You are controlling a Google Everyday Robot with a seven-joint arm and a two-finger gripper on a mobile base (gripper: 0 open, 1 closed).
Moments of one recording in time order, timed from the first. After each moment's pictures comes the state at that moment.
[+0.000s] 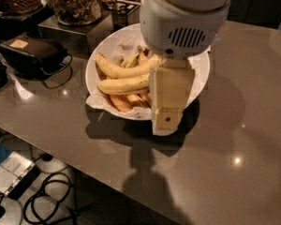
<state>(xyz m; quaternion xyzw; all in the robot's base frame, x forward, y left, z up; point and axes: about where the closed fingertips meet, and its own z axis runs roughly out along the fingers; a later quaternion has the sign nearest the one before) 0.394 -0.033 1.017 -0.71 0.69 -0.05 0.16</state>
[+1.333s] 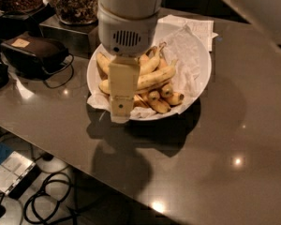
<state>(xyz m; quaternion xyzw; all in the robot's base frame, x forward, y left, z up) 0.441 0.022 0.976 -0.70 0.71 0.00 0.11</state>
